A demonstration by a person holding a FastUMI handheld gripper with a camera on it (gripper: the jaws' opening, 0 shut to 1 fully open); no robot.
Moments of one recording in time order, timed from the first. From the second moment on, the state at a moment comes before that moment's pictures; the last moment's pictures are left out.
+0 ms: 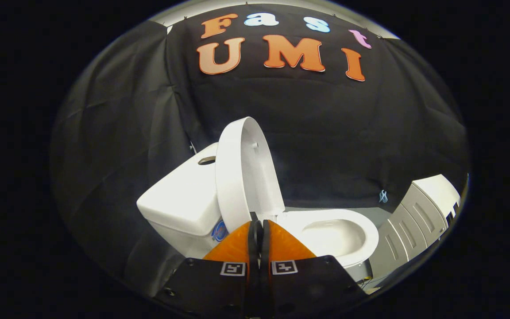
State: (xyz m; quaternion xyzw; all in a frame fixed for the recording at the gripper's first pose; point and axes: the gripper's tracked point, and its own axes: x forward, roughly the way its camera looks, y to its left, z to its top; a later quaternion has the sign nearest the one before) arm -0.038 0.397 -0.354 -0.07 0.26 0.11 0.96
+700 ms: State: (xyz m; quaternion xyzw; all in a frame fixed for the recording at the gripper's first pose) arm -0.044 0.387 -0.316 -0.13 0.21 0.13 0.96
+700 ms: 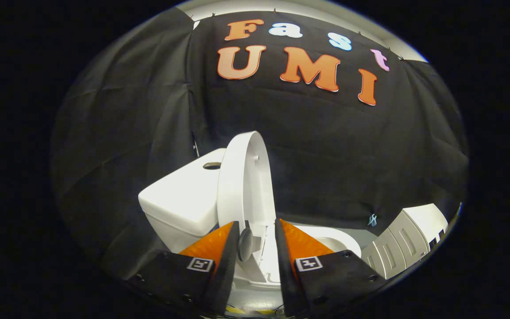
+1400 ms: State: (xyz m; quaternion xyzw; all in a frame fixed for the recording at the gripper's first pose) arm -0.018 0.273 -0.156 -0.03 0.12 0.09 0.99
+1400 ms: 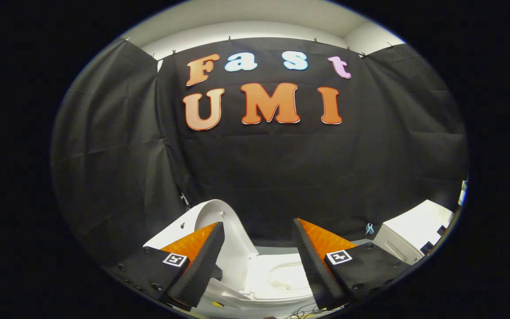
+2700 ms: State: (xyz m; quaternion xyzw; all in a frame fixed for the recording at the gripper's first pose) arm -0.025 0.194 -0.078 -0.05 0.05 0.03 1.00
